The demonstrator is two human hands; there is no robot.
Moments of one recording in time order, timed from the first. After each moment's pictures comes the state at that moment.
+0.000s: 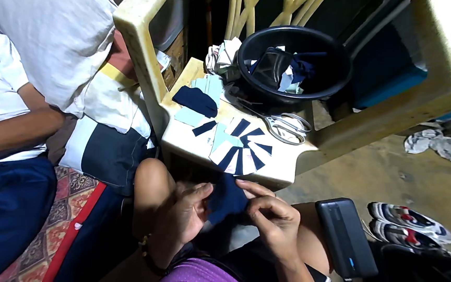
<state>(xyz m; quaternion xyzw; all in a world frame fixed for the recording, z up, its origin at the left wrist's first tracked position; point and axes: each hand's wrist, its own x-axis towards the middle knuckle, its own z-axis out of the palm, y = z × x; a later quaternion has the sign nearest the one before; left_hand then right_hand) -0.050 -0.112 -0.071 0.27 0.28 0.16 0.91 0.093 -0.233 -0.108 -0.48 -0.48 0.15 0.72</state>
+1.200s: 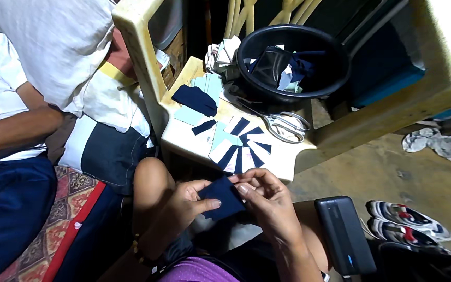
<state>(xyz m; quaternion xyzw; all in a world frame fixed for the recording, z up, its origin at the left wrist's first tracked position) -0.057 -0.098 -0.067 0.58 0.20 0.17 0.77 0.095 -0.221 -0.081 -0.48 -0.30 0.34 0.75</state>
